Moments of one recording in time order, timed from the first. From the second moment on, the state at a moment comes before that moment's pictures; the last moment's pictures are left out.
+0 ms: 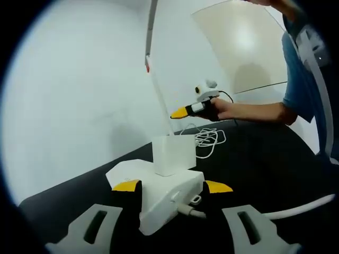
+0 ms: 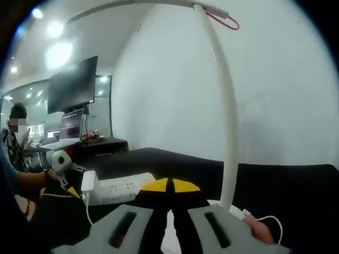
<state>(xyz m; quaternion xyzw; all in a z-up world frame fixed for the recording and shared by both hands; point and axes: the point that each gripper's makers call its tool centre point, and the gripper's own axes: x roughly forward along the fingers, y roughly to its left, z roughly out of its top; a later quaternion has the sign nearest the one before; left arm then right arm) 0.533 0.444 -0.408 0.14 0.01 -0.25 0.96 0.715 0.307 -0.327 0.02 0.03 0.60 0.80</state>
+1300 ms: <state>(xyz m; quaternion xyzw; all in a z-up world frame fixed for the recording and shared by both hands) 0.534 0.445 -0.407 0.14 0.01 -0.25 0.96 0.724 0.307 -0.403 -0.24 0.11 0.57 0.78</state>
